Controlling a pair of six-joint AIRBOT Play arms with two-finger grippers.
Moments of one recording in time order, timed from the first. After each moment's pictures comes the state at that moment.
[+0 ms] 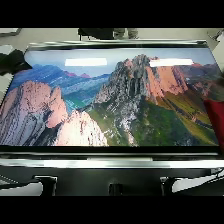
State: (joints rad) left arm 0.15 -1.47 1.97 1.20 -1.46 -1.61; right arm -0.54 -1.75 2.03 -1.18 1.38 1.48
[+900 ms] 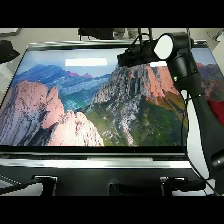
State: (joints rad) left arm 0.13 -1.39 1.97 1.27 -1.31 -1.52; right arm 0.39 -1.61 2.03 -1.38 1.11 1.50
